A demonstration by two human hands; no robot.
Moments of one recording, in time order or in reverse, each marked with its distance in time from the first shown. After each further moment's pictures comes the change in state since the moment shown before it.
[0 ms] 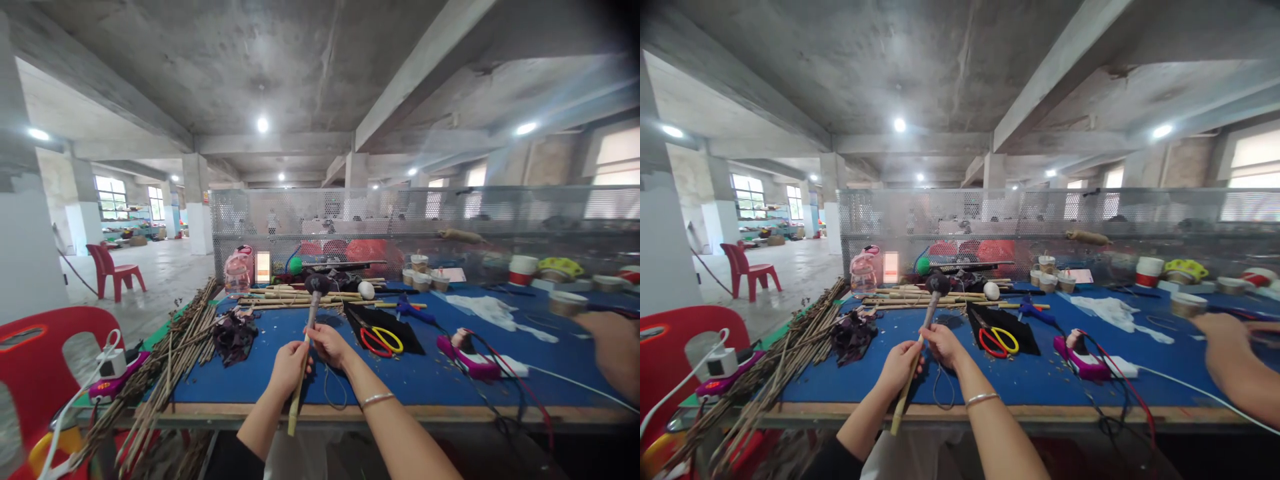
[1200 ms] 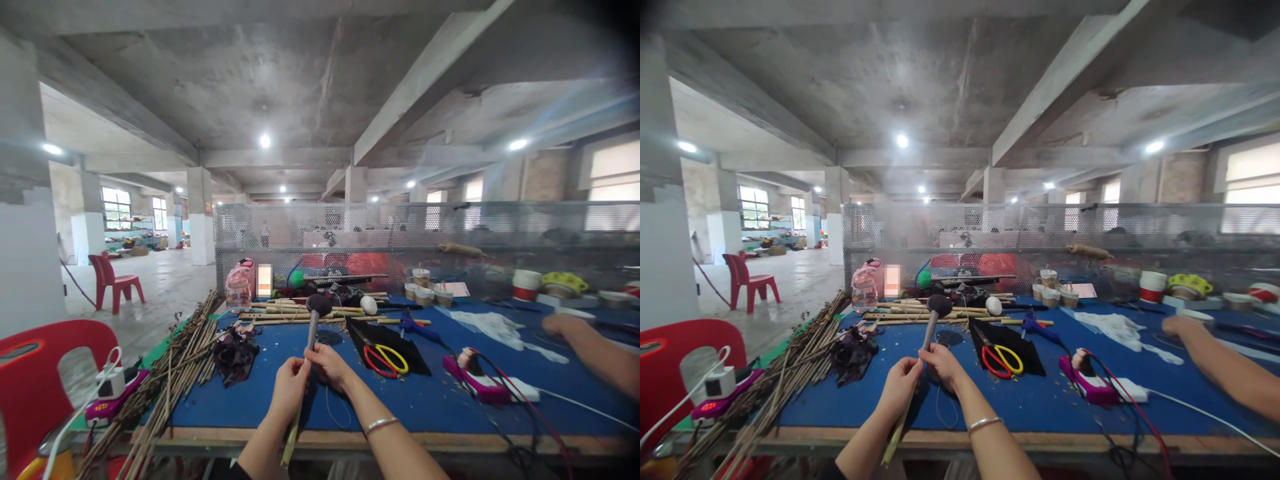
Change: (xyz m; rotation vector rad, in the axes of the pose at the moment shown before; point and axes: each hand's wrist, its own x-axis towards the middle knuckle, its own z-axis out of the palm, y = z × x) left_hand 0.005 -0.008 -0.003 0.047 0.132 0.100; right_hand 0.001 0.001 0.007 -0.049 -0.002 -0.010
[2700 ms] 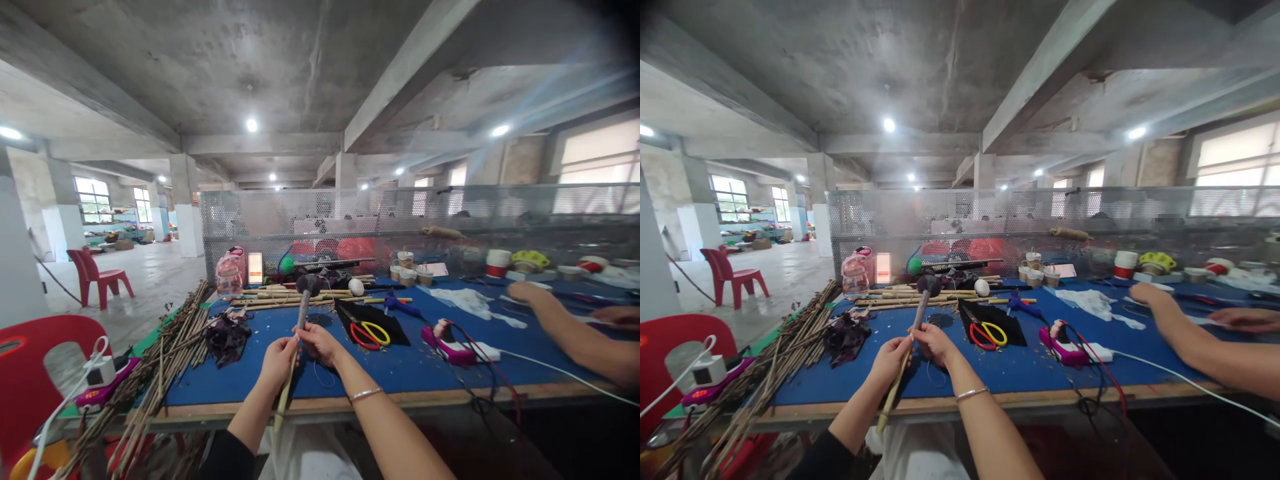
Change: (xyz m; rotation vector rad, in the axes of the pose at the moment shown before) left_hand 0.001 0.001 -0.006 -0.113 -0.133 -0.061; right_hand -0.007 -0.001 -0.002 0.096 -0.025 0.006
